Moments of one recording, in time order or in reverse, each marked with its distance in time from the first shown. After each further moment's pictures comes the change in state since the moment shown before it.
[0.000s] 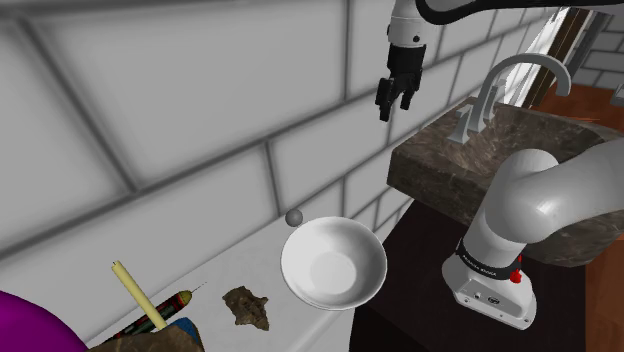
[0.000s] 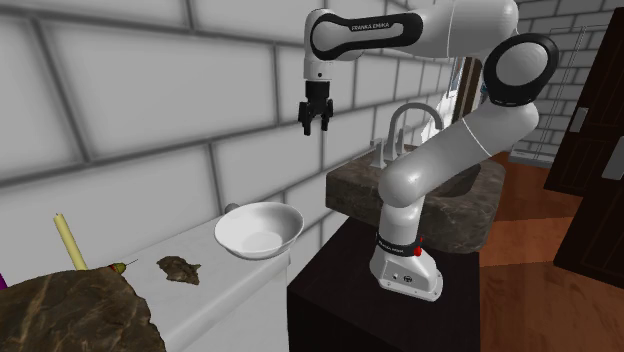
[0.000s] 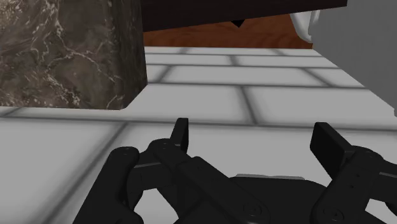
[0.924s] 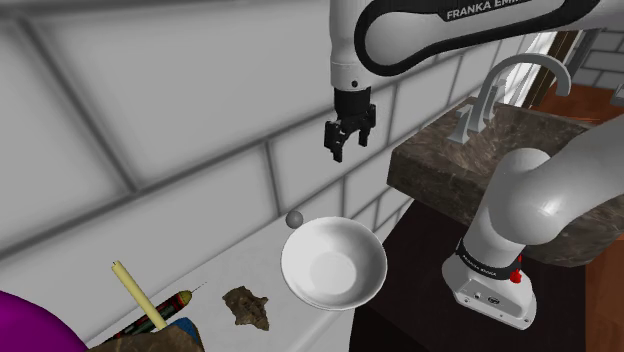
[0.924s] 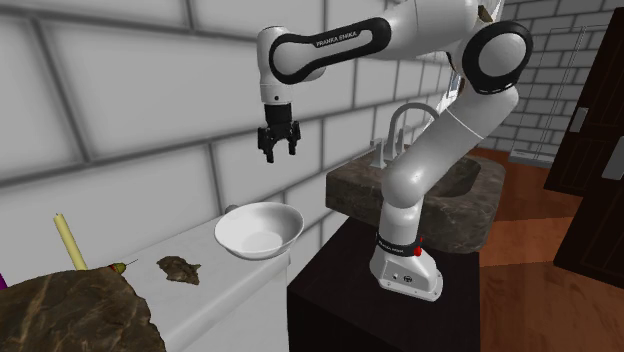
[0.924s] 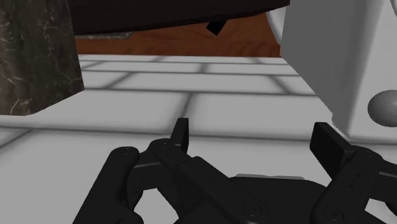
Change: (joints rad) arm 0.093 0.209 0.245 0.010 0.141 0.151 0.265
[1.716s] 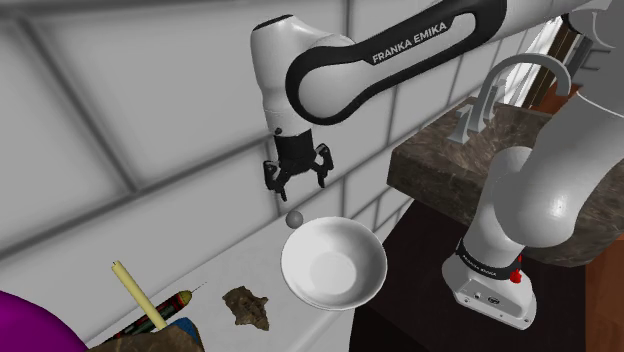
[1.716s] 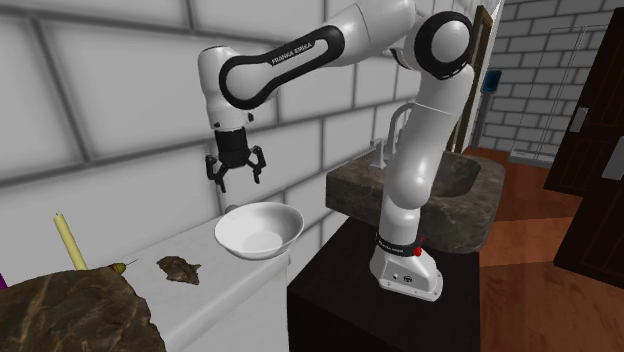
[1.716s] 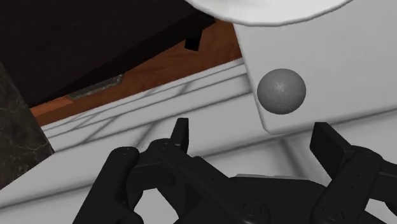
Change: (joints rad) arm 0.186 0.368 0.085 0.194 -0.018 0.126 0.644
